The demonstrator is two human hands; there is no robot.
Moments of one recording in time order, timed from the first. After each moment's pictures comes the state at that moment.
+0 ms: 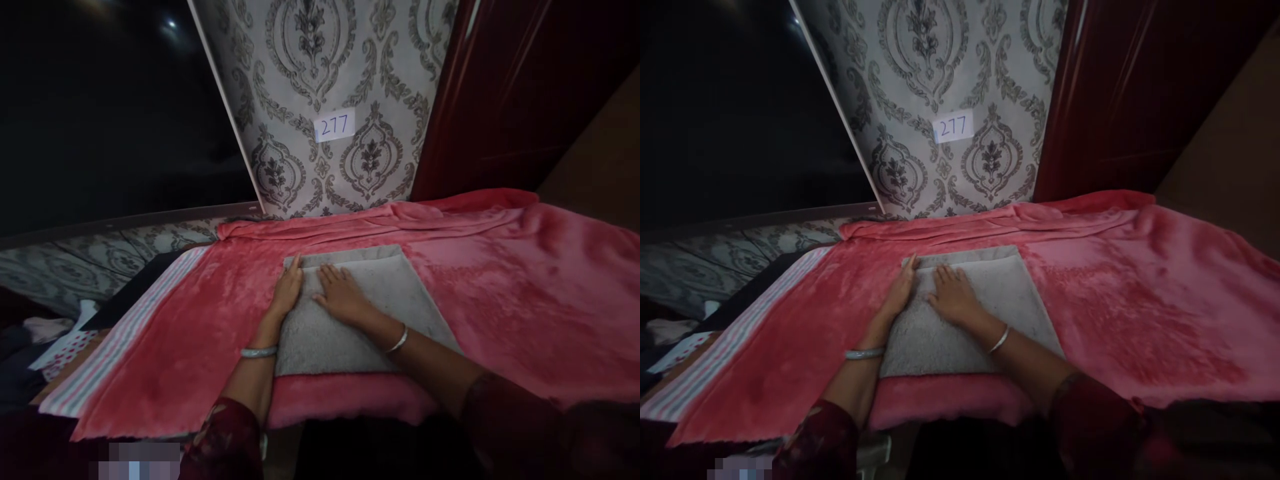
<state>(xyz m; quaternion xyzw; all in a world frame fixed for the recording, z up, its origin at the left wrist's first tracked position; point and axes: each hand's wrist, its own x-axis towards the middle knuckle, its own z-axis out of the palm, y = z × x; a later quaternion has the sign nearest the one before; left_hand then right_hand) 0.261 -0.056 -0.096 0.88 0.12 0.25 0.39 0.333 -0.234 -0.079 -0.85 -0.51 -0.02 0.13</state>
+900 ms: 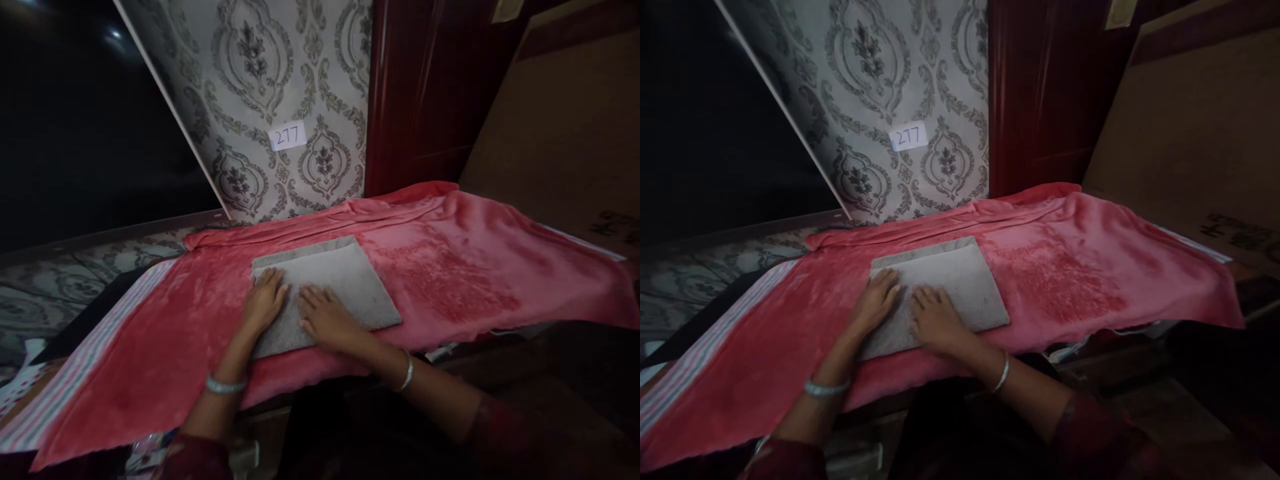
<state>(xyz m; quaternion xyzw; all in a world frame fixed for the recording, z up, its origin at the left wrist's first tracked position) 0.222 -0.116 -0.063 0.97 0.10 0.19 0.11 0.271 -0.328 -0.070 -0.83 -0.54 -0.02 0.17</state>
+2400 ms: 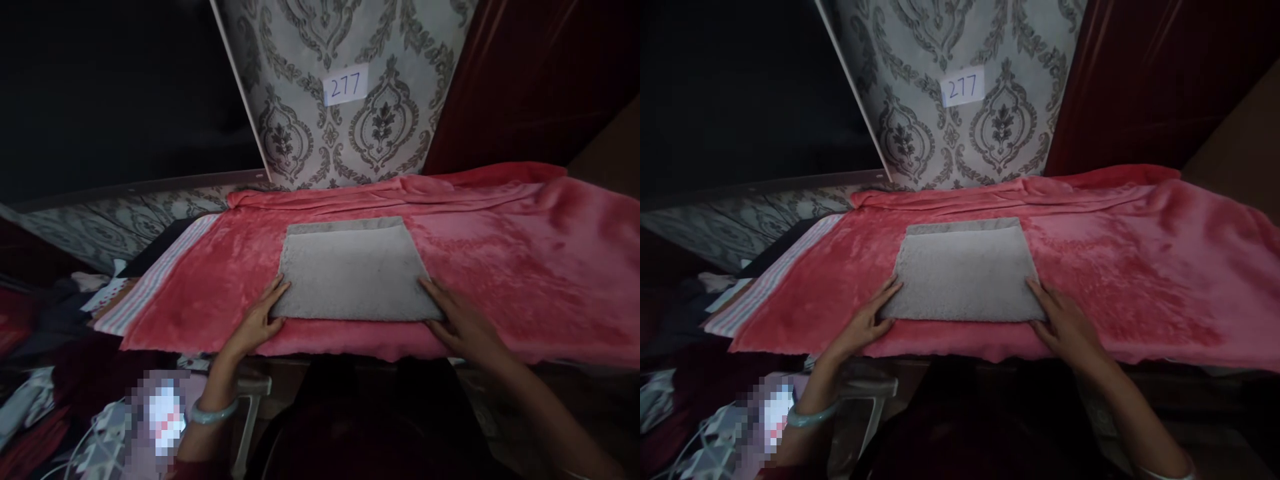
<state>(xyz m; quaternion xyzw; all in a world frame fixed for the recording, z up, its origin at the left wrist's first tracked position) 0.083 -0.122 -0.084 0.95 0.08 0.12 0.28 0.345 -0.500 -0.145 -0.85 -0.46 -0.12 0.24</state>
